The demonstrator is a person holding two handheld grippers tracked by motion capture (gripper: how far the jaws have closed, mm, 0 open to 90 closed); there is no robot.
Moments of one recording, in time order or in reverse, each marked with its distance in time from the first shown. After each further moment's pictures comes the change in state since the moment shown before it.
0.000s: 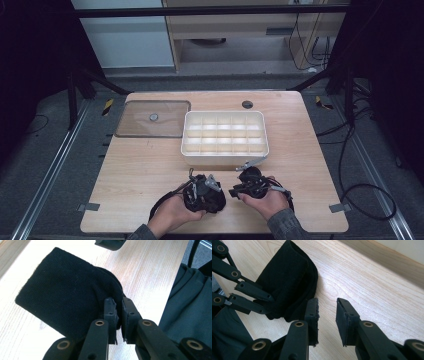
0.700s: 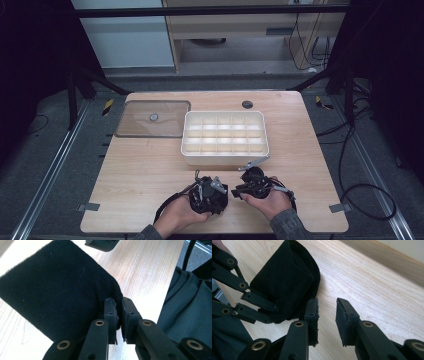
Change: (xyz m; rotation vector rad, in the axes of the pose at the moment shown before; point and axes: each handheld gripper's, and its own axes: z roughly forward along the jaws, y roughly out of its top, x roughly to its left) left arm -0.006 0.007 0.014 -0.004 -0.031 0.006; right arm -0.004 -0.003 -0.004 0.006 -0.005 0.012
